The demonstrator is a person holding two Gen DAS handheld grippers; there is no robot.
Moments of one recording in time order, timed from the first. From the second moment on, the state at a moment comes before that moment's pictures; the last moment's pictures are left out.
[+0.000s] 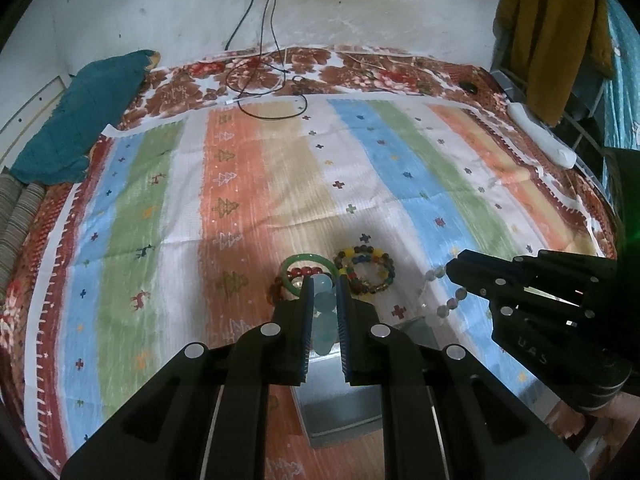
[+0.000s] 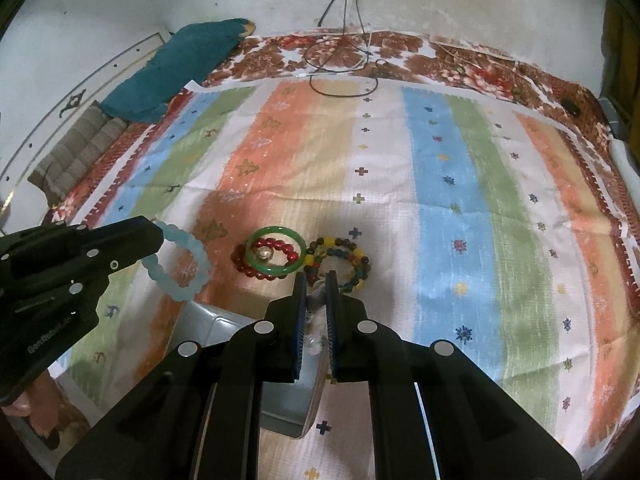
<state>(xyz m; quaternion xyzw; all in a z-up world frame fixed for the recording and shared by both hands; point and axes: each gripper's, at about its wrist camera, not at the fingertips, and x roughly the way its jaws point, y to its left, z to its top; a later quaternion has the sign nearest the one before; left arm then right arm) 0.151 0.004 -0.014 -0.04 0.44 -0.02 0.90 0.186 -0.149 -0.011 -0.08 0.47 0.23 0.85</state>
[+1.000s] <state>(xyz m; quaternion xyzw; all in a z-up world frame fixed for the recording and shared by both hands) 0.117 0.009 -0.023 -0.06 0.46 0.01 0.89 0.149 -0.155 -0.010 -0.08 0.47 0.22 0.85</state>
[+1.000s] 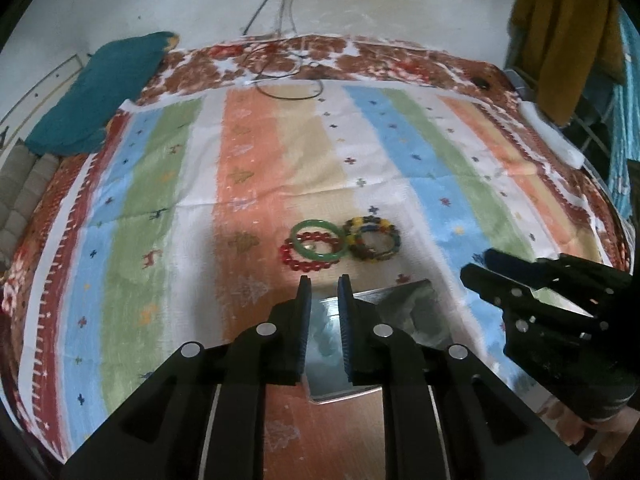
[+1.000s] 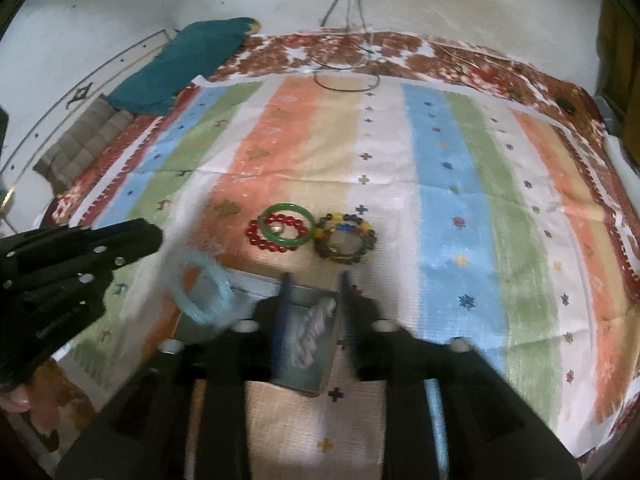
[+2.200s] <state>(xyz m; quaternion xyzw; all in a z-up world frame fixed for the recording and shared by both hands) 0.201 0.039 -0.058 -0.04 0.50 0.07 0.86 0.226 -0.167 -0.033 -0.09 0.51 0.16 0.84</state>
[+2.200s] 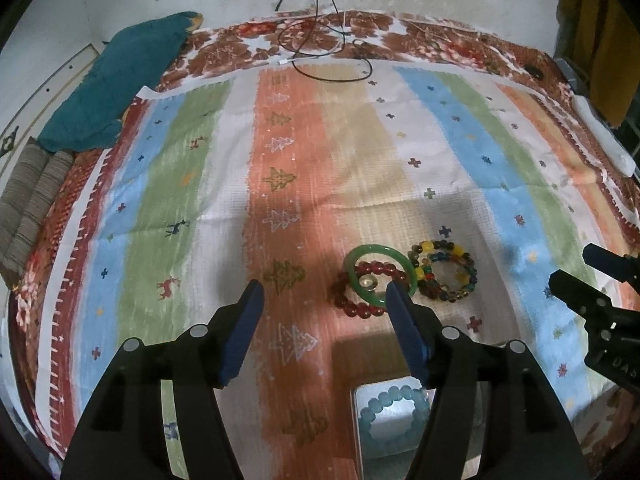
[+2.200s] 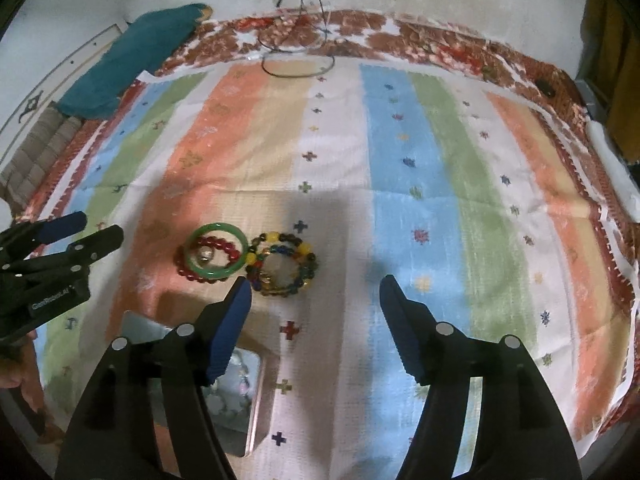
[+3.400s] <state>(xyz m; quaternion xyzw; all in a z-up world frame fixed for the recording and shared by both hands) 0.263 0.040 -0.117 -0.01 0.55 0.05 0.83 0.277 -0.147 -0.093 -0.10 0.58 0.17 0.79</state>
